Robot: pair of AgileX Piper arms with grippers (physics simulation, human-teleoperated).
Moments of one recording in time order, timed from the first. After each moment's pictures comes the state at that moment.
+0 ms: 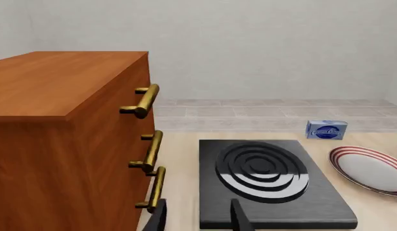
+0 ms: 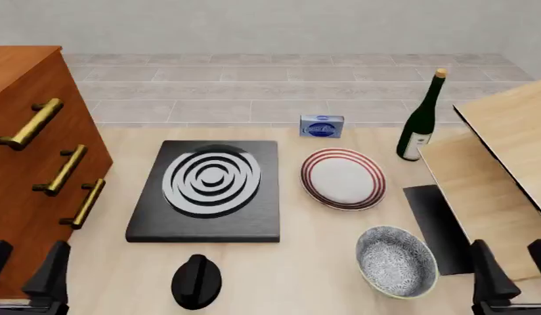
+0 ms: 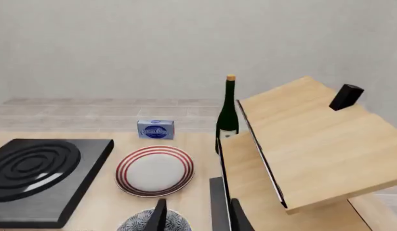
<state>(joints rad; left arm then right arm) 0.00 0.00 0.00 0.00 0.00 0.00 0.01 0.00 0.00 0.00</state>
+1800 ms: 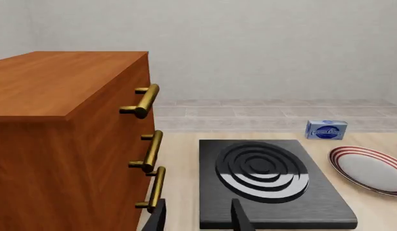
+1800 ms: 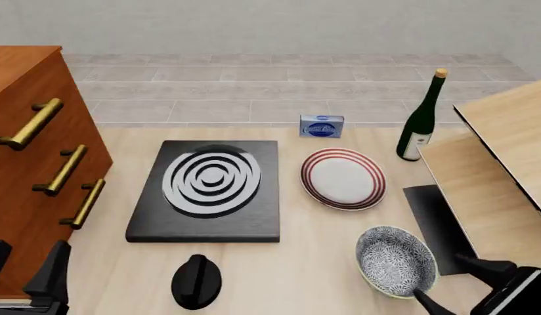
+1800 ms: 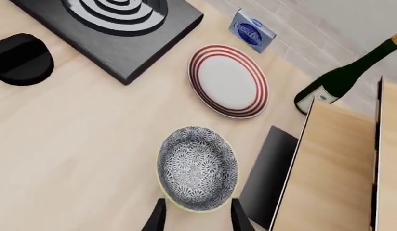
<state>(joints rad) 0.00 0.00 0.00 0.00 0.00 0.36 0.32 -0.23 0.51 -0.38</state>
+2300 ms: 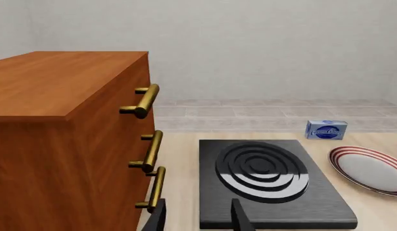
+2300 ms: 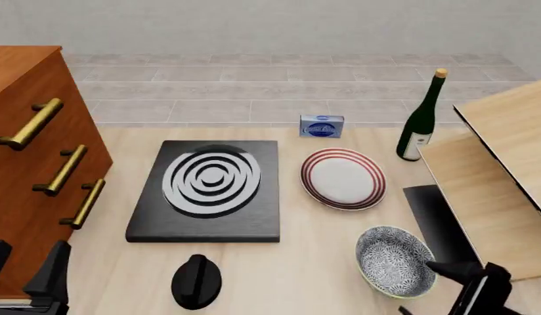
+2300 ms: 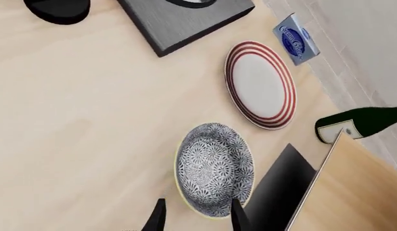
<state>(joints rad) 0.00 0.00 0.00 0.00 0.00 0.45 0.45 -0.19 0.44 -0.62</state>
